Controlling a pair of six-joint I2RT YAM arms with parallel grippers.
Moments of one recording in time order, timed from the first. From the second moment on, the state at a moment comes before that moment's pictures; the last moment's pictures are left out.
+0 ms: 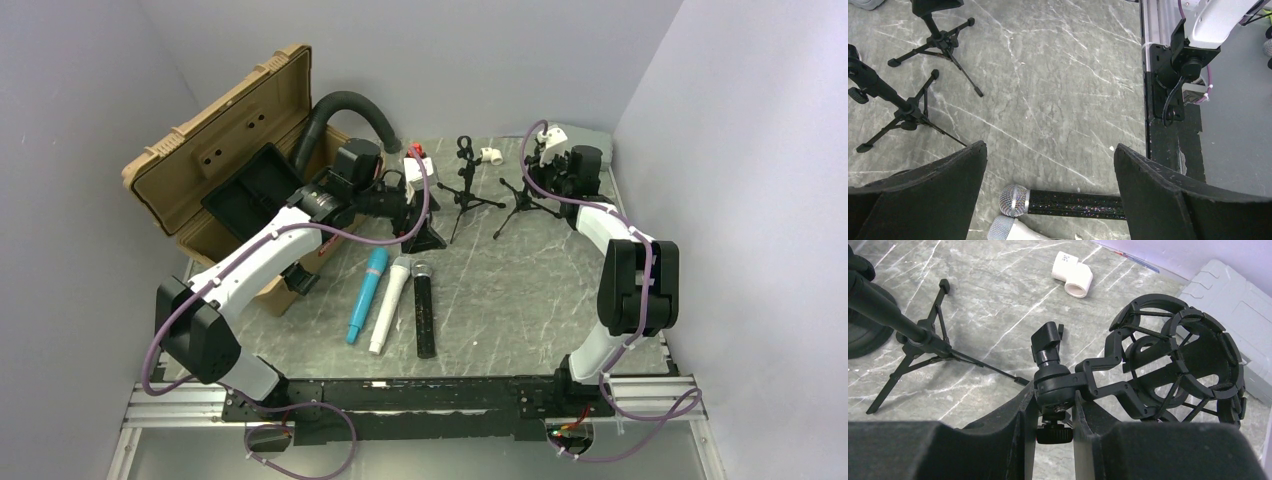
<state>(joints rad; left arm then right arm) -0.62 1.50 1.39 -0.34 0.82 0.23 -0.04 1.70 1.10 0.17 -0.42 -0.29</state>
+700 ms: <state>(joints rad) -0.62 1.43 1.34 -0.32 0.74 0.25 -0.04 1.70 1.10 0.08 -0.39 -0.29</state>
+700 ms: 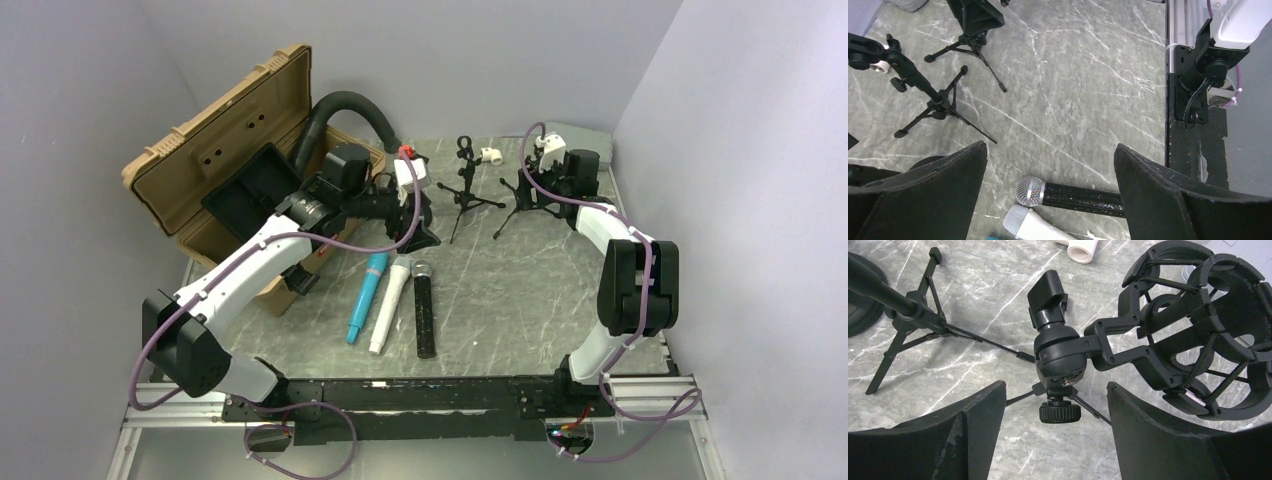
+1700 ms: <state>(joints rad) -0.47 1.35 1.25 -0.19 0.41 0.16 -0.05 1.62 1.07 0.05 -0.38 -0.22</state>
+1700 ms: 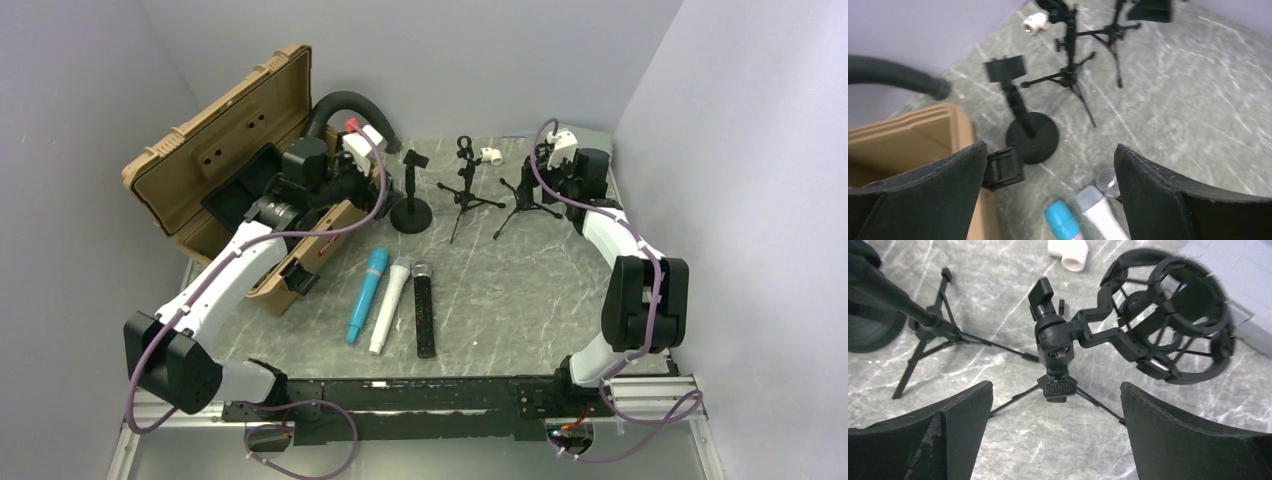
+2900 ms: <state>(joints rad) -0.20 0.84 1.02 -0.30 0.14 0.04 -0.06 1.02 0.99 -0.27 -0.28 -0.08</state>
